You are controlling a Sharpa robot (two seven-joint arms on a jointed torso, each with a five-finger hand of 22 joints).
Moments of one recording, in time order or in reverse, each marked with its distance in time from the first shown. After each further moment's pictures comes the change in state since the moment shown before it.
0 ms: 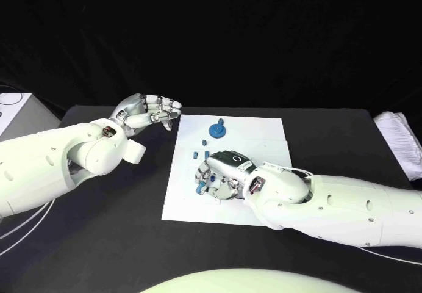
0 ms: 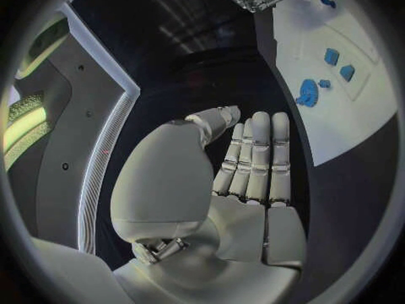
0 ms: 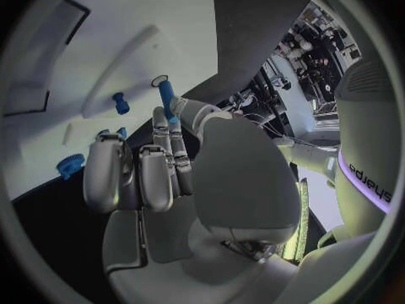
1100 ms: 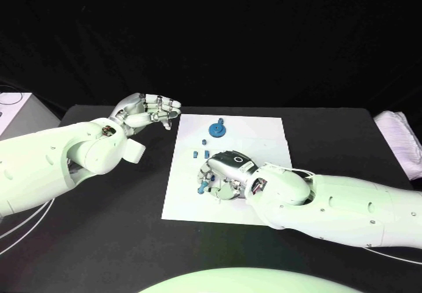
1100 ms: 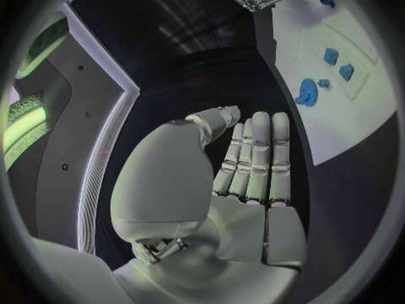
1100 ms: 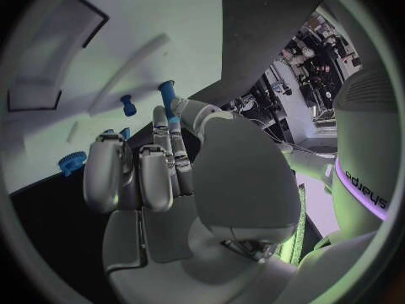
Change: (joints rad) left arm 0.000 -0.001 0.000 -0.003 0.000 0.002 -0.004; left_hand 0.000 0.000 0.000 0.000 0.000 0.000 0.000 0.000 0.000 0.000 0.000 0.000 -0.001 0.000 0.000 0.000 0.000 0.000 0.000 0.000 0.000 0.000; right arm -0.004 -0.009 -0.004 -0.001 -0.047 0.010 -0.003; right_hand -0.008 0.000 0.000 0.000 0.004 -0.003 0.005 0.001 0.000 0.011 -0.011 -0.008 0.000 0.000 0.000 0.000 0.000 0.000 0.000 0.000 0.000 0.000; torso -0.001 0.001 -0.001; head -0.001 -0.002
